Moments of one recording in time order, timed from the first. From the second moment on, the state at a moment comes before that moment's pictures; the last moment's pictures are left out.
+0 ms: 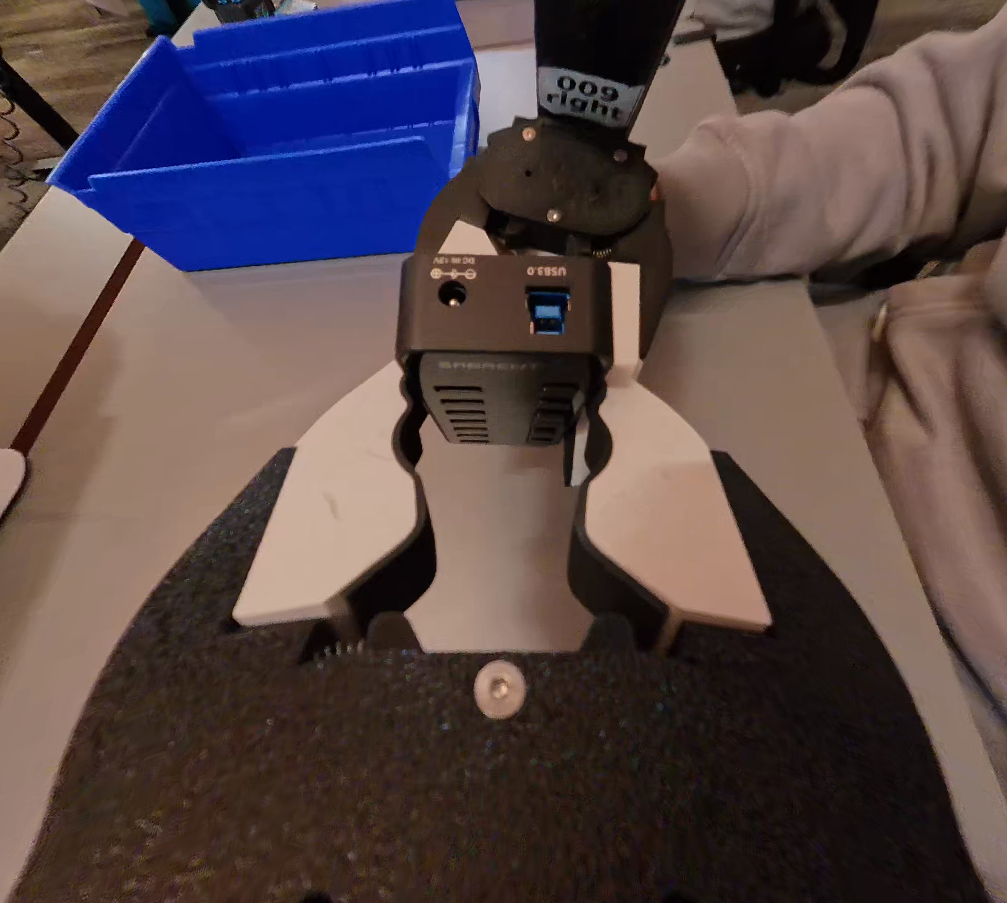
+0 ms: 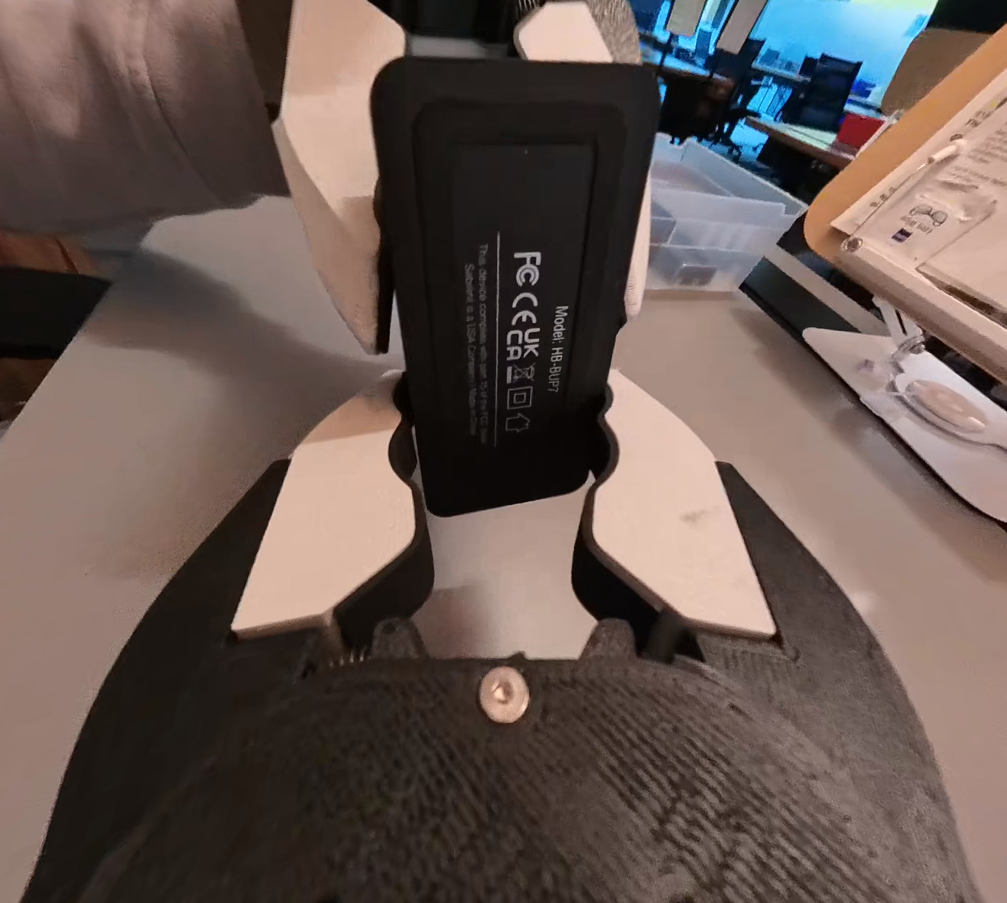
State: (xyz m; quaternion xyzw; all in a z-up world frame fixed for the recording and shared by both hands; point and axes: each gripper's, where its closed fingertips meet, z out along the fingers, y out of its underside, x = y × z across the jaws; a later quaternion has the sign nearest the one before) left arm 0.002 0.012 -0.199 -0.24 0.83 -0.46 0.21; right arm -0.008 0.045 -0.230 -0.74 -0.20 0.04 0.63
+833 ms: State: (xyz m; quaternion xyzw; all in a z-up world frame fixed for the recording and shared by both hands) left arm 0.010 0.006 -0.189 -0.19 0.90 -0.32 0.21; right arm -0.008 0.048 -0.223 -0.74 -0.15 0.10 0.65
